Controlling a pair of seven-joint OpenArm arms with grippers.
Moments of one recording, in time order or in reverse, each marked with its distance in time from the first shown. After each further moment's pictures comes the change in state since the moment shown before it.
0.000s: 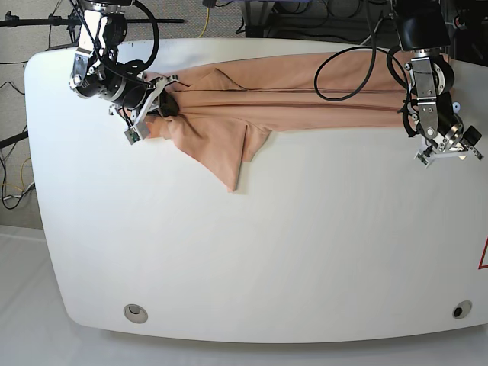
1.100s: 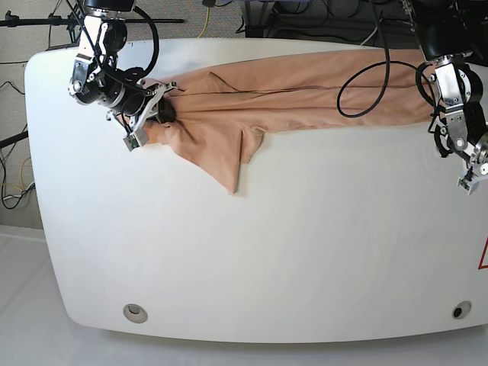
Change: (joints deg) left arm -4.1 -5.5 -1.1 9.6 3.5 0.4 4.1; right arm 2.6 -0.3 0.0 -0.3 -1.7 -0.6 -1.1
